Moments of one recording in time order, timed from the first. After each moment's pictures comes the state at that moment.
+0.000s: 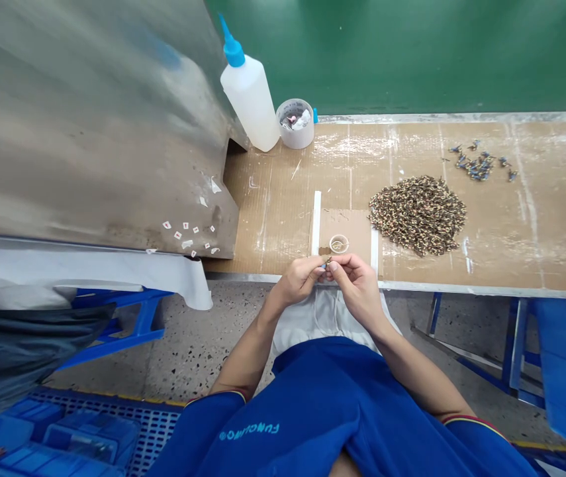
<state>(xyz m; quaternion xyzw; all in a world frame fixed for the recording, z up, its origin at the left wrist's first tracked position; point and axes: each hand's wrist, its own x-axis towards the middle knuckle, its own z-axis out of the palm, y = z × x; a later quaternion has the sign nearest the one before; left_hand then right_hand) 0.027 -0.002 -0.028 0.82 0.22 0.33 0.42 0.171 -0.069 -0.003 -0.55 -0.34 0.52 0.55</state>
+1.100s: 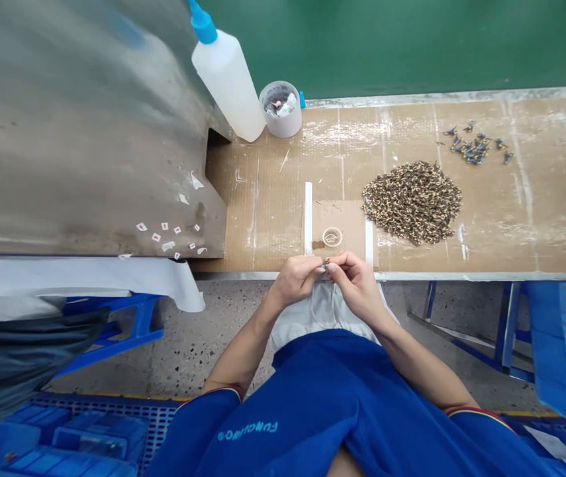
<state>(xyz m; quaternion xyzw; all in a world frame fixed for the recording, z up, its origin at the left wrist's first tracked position) 0.033 -0.007 -0.032 0.85 0.22 0.33 0.36 0.181 -0.077 -0.004 -0.56 -0.38 0.53 0.51</state>
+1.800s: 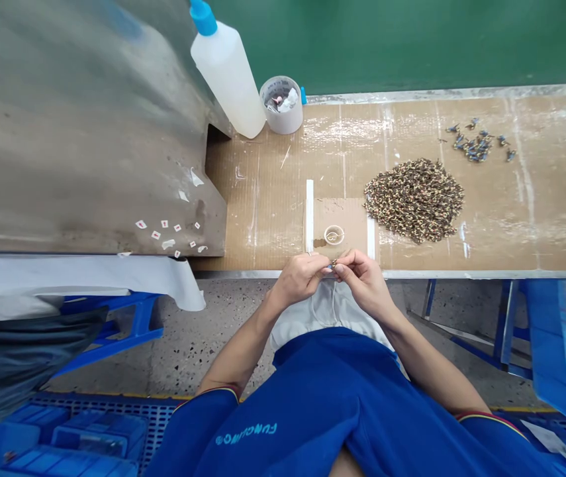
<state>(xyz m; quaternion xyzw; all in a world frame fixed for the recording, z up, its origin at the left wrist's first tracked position) 0.036 -0.007 -0.032 0.88 0.21 0.28 0.31 0.192 -0.080 -0.014 -0.54 -0.38 0.54 0.52</state>
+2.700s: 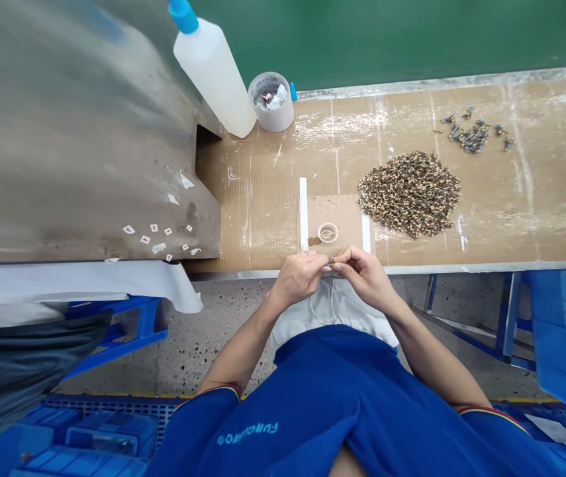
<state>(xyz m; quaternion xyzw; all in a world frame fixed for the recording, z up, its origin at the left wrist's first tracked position) 0.039 -0.012 -0.033 0.92 0.25 0.21 0.22 0.210 -0.078 -0.016 -0.54 -0.45 0.54 0.47</state>
